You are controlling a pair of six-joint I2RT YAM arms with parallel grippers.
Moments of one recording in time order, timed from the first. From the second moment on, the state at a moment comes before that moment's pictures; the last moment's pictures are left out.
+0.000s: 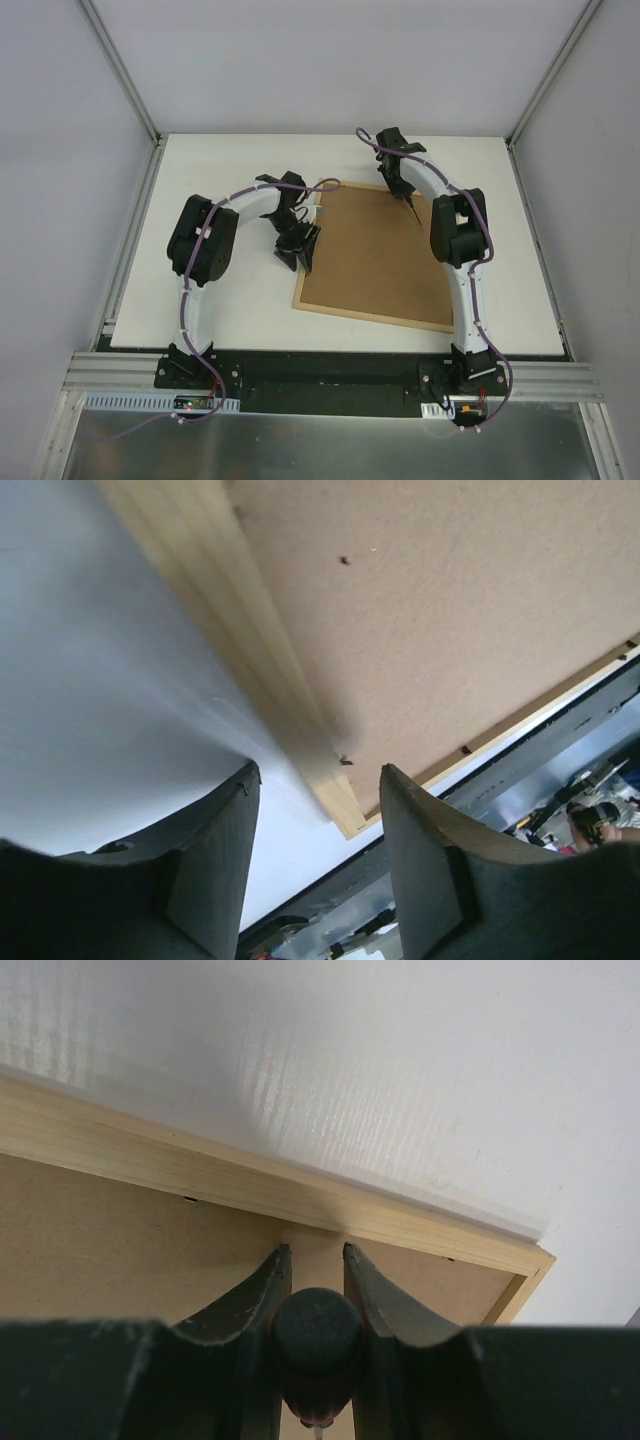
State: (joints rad) left arm -0.45 2.09 1.49 -0.97 0.57 -0.08; right arm 0.33 2.37 2.03 -0.82 0.36 -0.16
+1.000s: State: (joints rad) left arm -0.60 2.11 1.57 -1.05 0.31 -0.12; right arm 0.34 2.36 2.00 -0.79 0.39 -0.14
